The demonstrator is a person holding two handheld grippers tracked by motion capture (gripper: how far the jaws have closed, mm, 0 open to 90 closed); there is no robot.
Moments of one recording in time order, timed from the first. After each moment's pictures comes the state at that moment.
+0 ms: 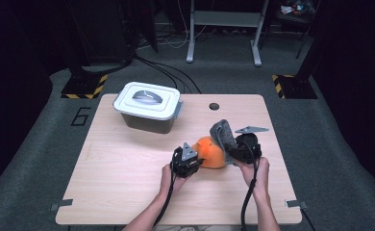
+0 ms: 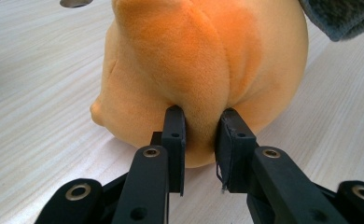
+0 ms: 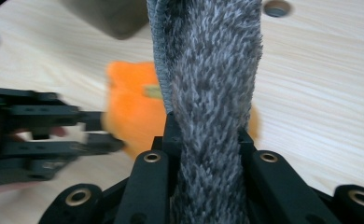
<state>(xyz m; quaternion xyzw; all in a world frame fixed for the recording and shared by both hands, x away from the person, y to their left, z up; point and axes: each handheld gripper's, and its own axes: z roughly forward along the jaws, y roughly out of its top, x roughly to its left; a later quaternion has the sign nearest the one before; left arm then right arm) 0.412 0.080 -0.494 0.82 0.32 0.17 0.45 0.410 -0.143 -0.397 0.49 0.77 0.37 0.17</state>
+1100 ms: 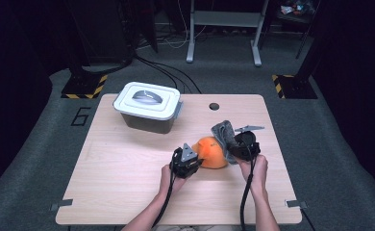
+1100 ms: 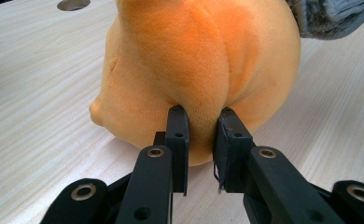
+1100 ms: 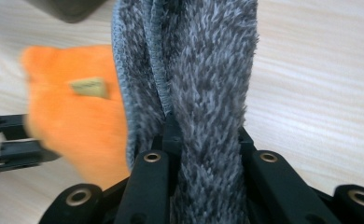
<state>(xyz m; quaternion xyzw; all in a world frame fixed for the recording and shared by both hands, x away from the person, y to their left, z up) 0.411 0.081 -0.496 0.82 0.32 0.17 0.45 0.435 -0.152 -0.424 0.54 0.76 0.33 0.18</state>
